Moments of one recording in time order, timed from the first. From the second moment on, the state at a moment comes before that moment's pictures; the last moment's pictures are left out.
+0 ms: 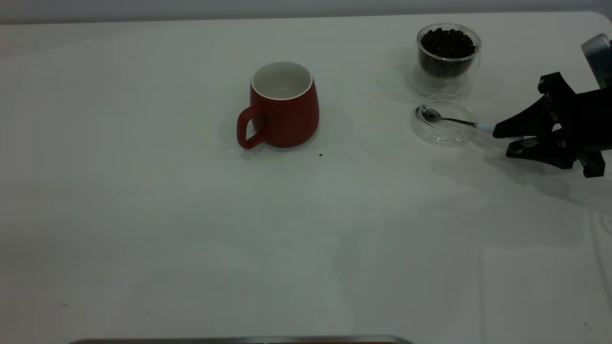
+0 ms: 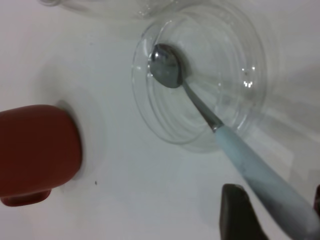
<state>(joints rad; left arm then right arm) -0.04 -0.02 -0.49 0.04 1.14 -0.02 -0.22 2.45 -0.96 1.79 0.79 -1.51</state>
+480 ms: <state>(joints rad) -0.04 -0.02 -0.49 0.04 1.14 -0.02 -0.19 2.35 -0.96 1.67 0.78 -1.46</state>
